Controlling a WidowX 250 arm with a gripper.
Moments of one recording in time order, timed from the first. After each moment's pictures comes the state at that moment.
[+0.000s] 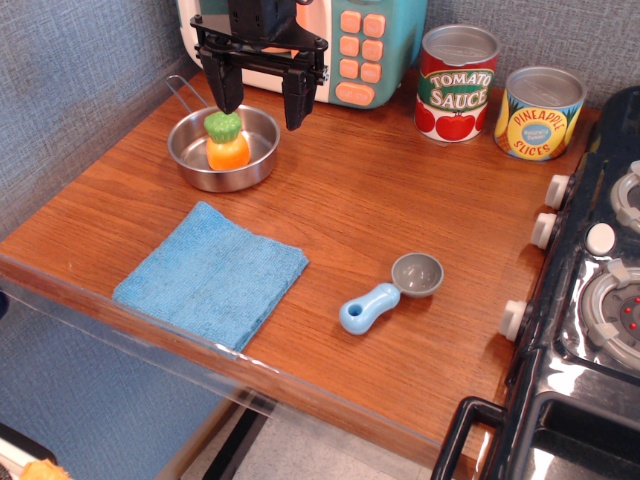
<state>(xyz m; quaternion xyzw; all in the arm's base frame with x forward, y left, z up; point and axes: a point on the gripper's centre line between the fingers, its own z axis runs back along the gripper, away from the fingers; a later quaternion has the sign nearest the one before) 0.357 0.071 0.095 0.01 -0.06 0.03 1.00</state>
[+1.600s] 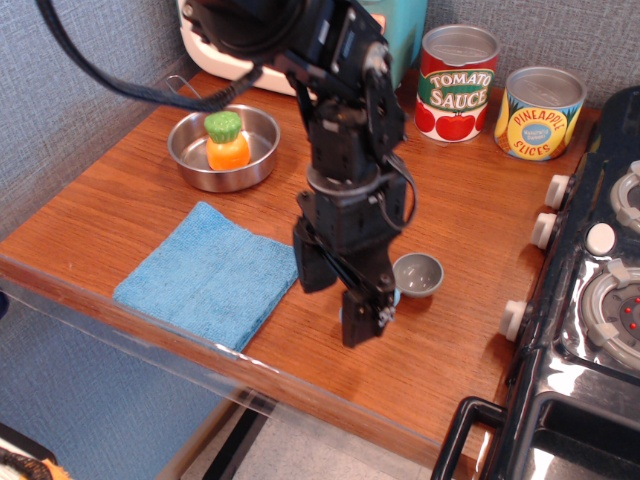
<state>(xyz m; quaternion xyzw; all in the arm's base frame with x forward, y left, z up) 0.257 -0.049 0.031 -0.02 -0.01 -0.30 0.95</state>
